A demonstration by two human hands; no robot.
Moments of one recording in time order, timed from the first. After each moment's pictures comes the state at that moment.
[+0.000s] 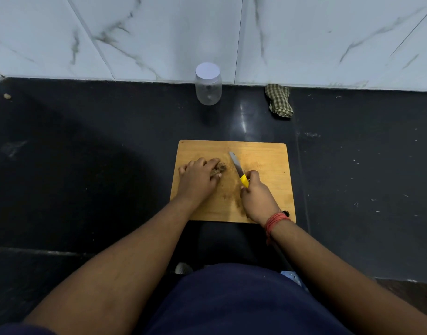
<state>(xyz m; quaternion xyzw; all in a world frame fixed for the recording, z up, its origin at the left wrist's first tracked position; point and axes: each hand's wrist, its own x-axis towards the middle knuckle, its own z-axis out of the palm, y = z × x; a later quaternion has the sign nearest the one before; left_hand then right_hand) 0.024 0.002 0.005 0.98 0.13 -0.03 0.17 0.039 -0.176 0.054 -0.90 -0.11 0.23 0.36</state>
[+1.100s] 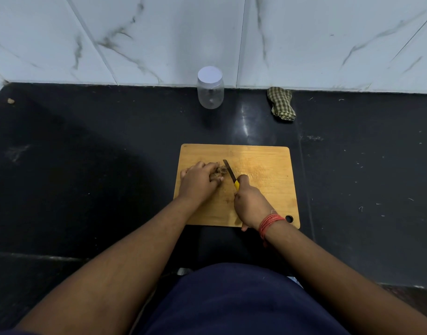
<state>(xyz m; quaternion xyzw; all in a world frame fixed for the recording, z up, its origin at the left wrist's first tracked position) 0.031 0.012 0.002 0.96 0.16 -0.05 0.25 0.035 -0.153 0.074 -0.89 -0.11 0.33 0.28</state>
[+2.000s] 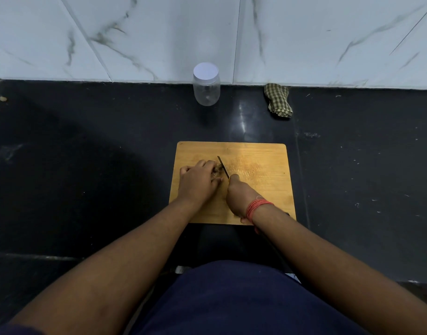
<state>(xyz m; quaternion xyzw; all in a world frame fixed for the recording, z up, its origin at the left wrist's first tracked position) 0.027 -0.002 0.003 0.98 0.13 -0.01 0.18 0.049 -0.137 0.063 -0.91 -0.15 0.34 0.16</state>
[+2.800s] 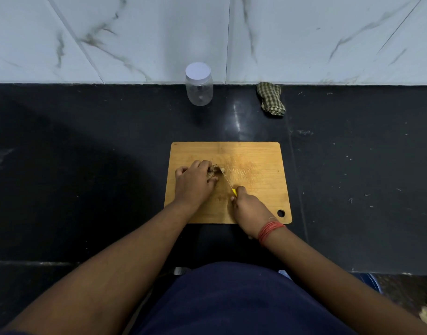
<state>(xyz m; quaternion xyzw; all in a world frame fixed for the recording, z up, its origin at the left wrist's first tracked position) 0.026 -0.007 0.001 0.97 0.14 0.01 0.18 0.022 -0.181 0.051 -0.91 -0.16 0.30 0.24</state>
